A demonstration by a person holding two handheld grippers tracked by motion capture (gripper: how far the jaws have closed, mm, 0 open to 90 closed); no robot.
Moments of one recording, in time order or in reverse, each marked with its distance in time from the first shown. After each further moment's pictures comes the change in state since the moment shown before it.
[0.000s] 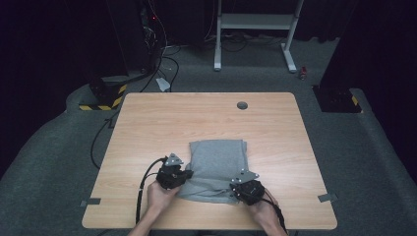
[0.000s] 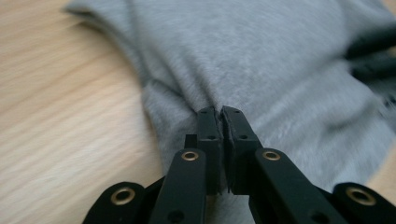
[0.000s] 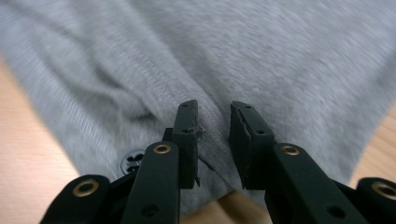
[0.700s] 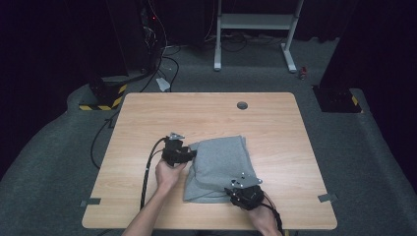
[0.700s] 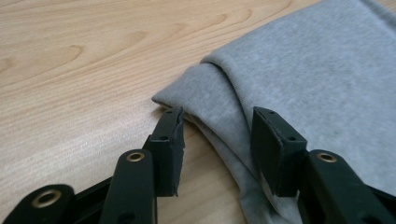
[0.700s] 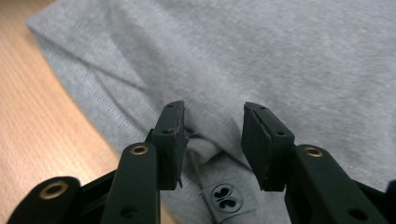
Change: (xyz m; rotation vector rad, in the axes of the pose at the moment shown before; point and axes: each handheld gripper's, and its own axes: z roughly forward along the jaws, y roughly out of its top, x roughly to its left) left arm 0.049 0.050 0.033 -0.036 0.145 -0.174; right arm 0.014 -0.003 -0.010 -0.105 0.058 0.019
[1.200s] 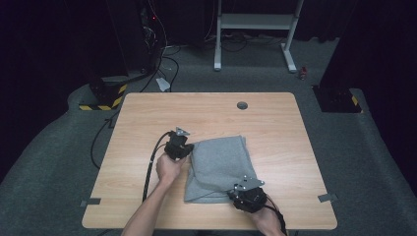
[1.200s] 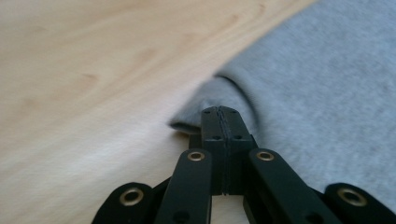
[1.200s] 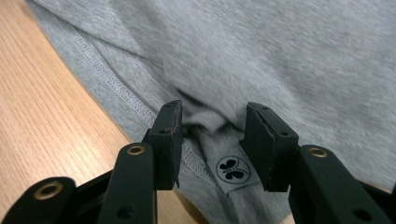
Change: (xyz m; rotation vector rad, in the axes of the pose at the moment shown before) left arm 0.002 0.020 0.004 0.040 0.083 0.119; right arm -0.005 -0.014 0.001 0.042 0.035 -0.001
